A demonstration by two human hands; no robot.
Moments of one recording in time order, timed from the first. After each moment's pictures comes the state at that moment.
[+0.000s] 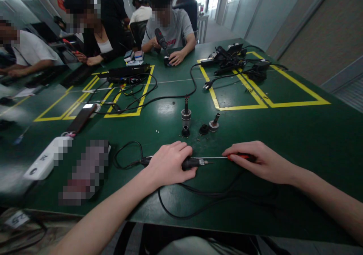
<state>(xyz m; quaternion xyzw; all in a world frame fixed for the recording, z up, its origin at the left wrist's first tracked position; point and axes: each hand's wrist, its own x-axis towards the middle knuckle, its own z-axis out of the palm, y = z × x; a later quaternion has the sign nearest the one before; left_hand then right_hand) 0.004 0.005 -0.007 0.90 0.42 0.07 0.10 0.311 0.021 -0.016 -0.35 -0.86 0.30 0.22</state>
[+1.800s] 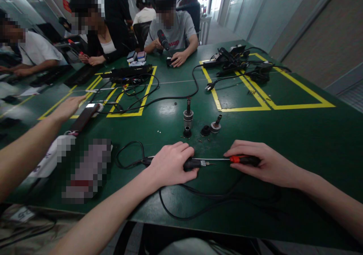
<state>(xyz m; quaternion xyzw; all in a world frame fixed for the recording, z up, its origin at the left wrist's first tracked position) 0.005 0.005 -0.007 0.90 0.41 0.07 0.09 0.312 0.021 -0.015 -0.32 -0.86 0.30 0.26</state>
